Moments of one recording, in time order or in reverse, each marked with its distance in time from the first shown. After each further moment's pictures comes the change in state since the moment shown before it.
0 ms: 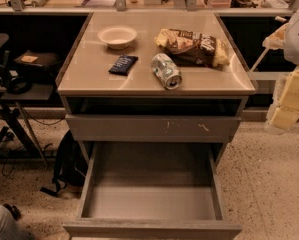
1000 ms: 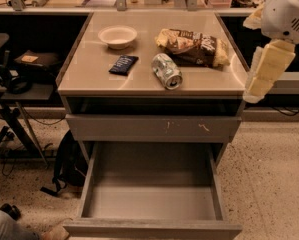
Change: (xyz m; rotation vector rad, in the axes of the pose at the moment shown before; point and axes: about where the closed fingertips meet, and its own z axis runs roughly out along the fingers) arm -0.031 -0.056 0.011 0.020 -0.072 -0.036
